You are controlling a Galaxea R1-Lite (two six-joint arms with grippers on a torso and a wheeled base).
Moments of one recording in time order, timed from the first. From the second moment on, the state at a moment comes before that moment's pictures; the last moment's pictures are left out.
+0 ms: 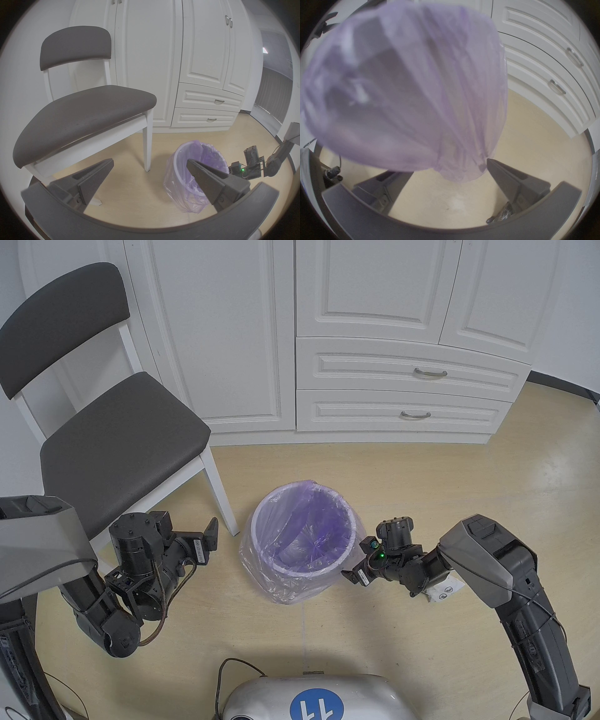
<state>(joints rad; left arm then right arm) -0.39 2.07 -0.50 -1.43 0.35 -0.08 0.35 2.79 -1.69 -0.52 0.05 -0.39</state>
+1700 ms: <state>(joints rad) -0.53 2.00 -0.79 -0.85 0.36 -0.08 0.22 2.02 -0.89 -0.50 -0.19 -0.05</state>
